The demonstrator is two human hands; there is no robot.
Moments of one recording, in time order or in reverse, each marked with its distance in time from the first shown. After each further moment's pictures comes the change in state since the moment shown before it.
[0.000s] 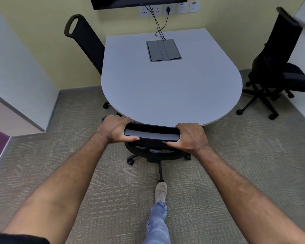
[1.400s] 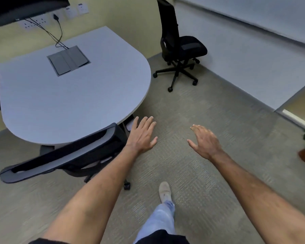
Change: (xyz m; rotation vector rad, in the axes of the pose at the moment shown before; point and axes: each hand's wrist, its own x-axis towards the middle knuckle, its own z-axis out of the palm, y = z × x) left_hand 0.146 0.432 0.041 0.052 -0.161 0.342; right_hand -0.323 0.281 -0.016 0.132 -0.152 0.622
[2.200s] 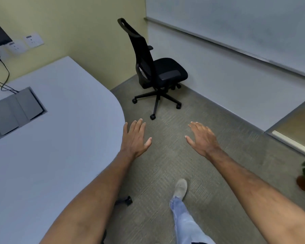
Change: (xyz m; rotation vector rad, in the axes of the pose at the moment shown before) left_hand 0.442 -0.071 -0.030 -0.147 0.075 -0.047; right_hand 0.385 0.182 -0.087 0.018 0.074 0.148
